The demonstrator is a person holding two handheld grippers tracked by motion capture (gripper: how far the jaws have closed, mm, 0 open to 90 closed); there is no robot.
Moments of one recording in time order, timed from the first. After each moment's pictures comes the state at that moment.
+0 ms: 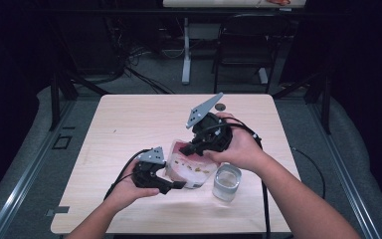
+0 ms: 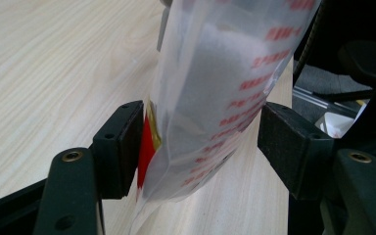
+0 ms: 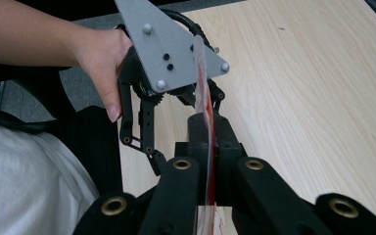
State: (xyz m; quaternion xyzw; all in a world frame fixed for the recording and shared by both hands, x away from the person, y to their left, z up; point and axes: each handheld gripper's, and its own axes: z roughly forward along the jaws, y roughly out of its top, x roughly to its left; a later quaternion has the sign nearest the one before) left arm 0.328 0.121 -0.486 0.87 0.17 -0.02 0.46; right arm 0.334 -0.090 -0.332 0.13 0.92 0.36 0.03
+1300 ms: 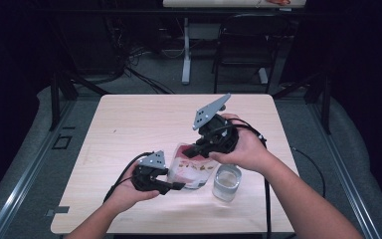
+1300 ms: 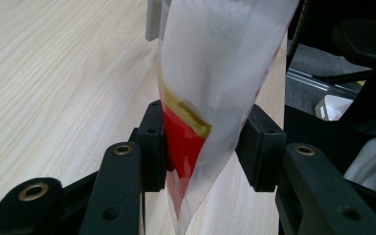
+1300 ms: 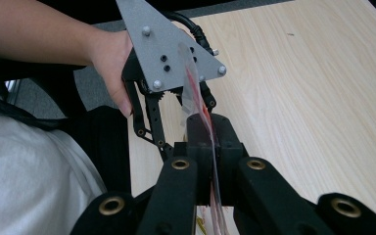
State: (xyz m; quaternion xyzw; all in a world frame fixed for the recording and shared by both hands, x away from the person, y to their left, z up) left arm 0.318 0.120 -0.480 0.89 0.15 -0.01 0.44; right arm 0.330 -0.102 -0.332 0.11 0.92 0.38 0.01
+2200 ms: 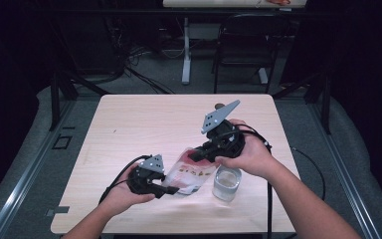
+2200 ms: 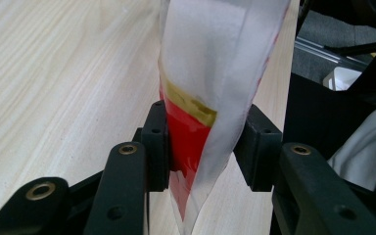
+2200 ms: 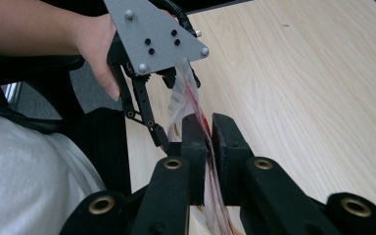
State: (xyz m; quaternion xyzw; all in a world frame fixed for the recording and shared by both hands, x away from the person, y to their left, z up) left arm 0.312 0.127 -0.481 0.91 0.16 -0.02 0.37; right arm 0.329 -0.118 -0.348 0.14 0.91 0.39 0.01
